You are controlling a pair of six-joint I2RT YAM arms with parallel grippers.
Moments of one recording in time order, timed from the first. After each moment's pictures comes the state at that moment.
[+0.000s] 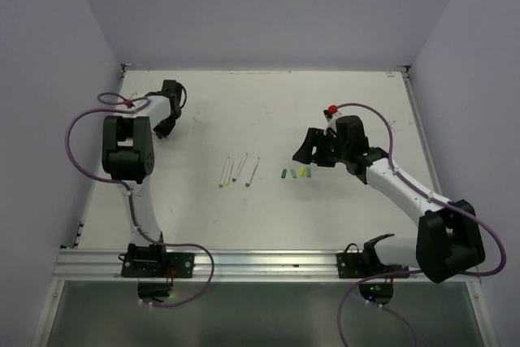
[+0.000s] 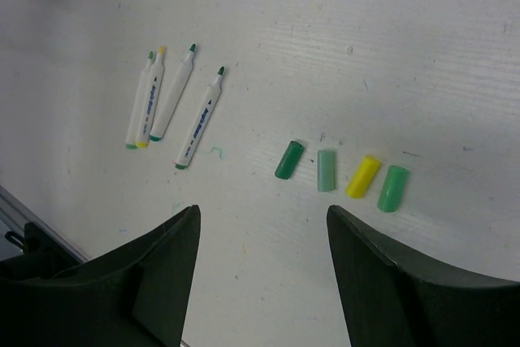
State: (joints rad) left arm -0.03 2.15 1.56 -0.71 -0.66 -1.16; right arm 0.36 1.30 0.78 -0.20 -0.32 0.51
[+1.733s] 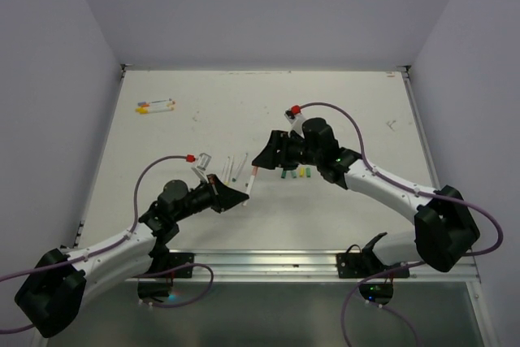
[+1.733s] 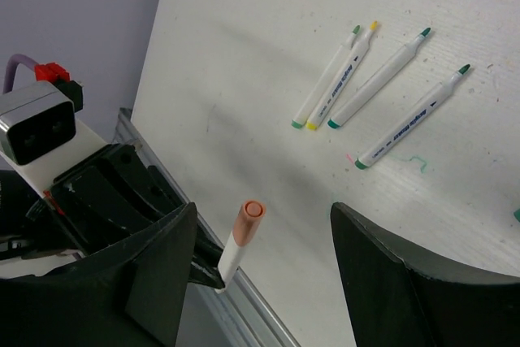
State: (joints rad) left arm -0.66 0.81 0.12 0.51 0.36 -0.90; right arm 0.66 1.36 0.85 0.01 -0.38 0.73
